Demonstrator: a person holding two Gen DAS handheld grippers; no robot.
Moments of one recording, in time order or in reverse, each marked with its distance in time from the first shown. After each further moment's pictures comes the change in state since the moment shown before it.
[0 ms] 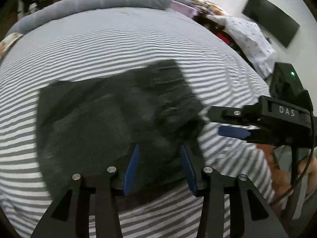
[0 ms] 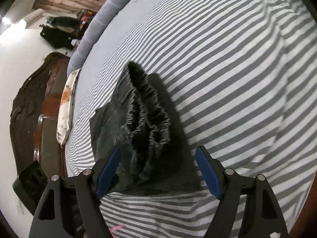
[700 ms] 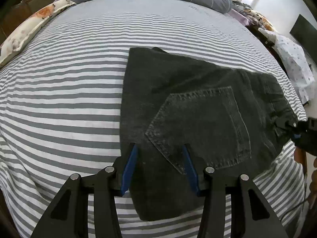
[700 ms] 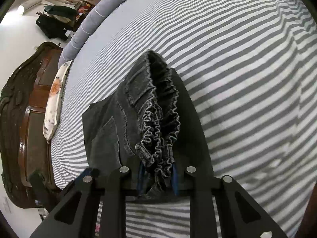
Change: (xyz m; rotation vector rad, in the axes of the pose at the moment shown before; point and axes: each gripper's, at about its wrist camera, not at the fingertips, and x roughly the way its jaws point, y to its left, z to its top) left arm -0.008 0.119 -0.039 -0.228 0.029 0.207; right arm 0.025 0.042 -0.007 -0.059 -0.008 -0.125
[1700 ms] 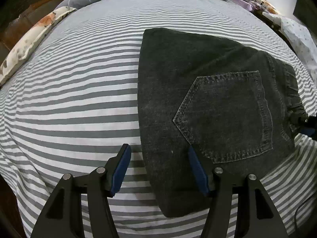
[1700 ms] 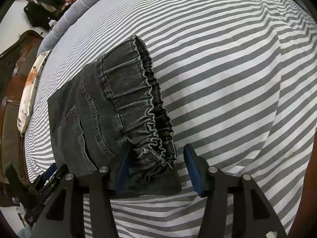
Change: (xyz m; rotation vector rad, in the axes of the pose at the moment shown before) left arm 0.020 -0.005 -0.017 0.072 0.032 0.122; right arm 0.025 -0.016 -0.016 -0.032 0.017 -0.190
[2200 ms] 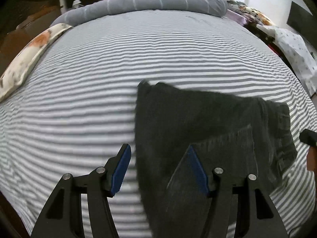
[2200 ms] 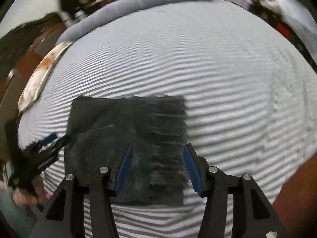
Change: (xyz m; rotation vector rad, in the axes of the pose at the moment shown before) left arm -0.008 -0.001 0.076 0.034 -0.111 -0.031; right arm -0.056 0.070 0.016 -0.298 -0.165 -0.061
